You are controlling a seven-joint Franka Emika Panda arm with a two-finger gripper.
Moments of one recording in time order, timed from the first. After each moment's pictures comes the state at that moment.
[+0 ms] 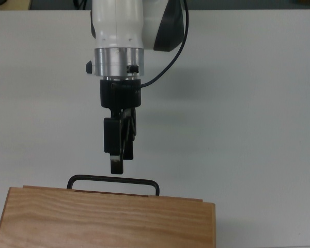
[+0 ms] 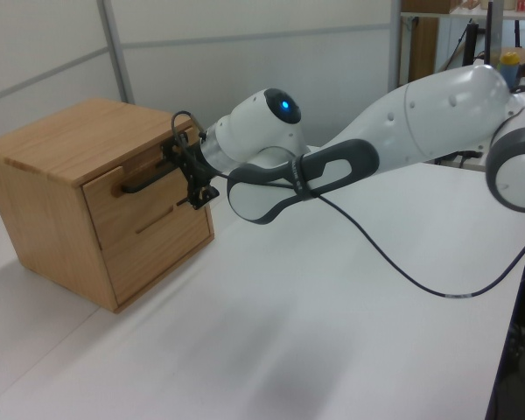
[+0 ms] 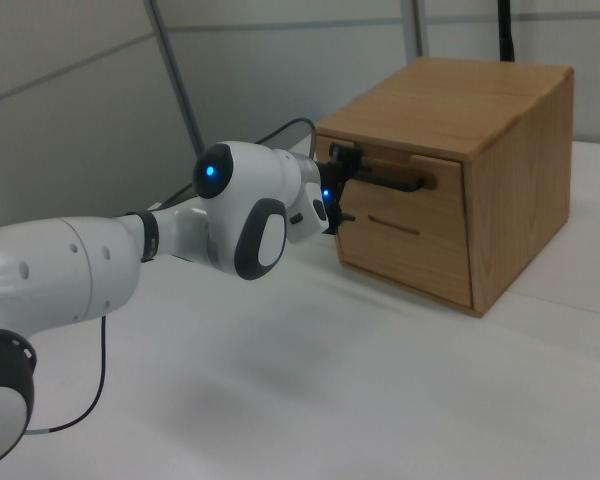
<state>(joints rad) 0.06 0.47 0.01 -1.57 -0.01 3.02 1.74</state>
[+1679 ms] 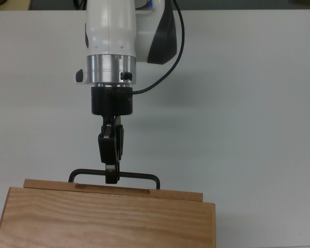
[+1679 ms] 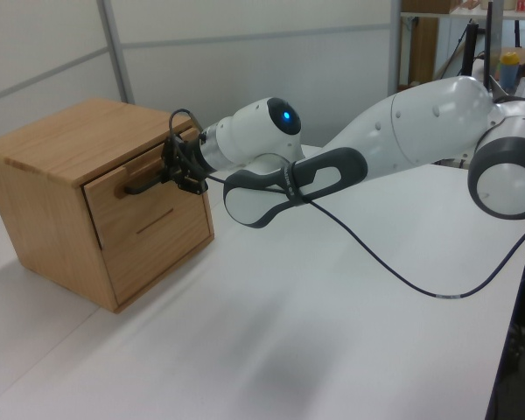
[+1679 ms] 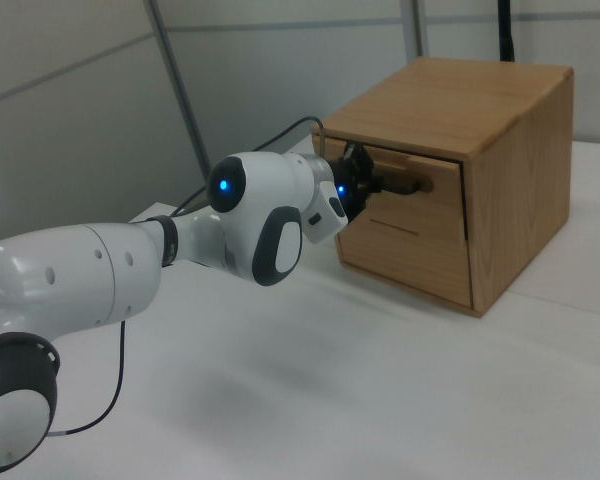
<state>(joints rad) 0.04 0.53 0.01 -1.52 -0.01 3.11 1.62</state>
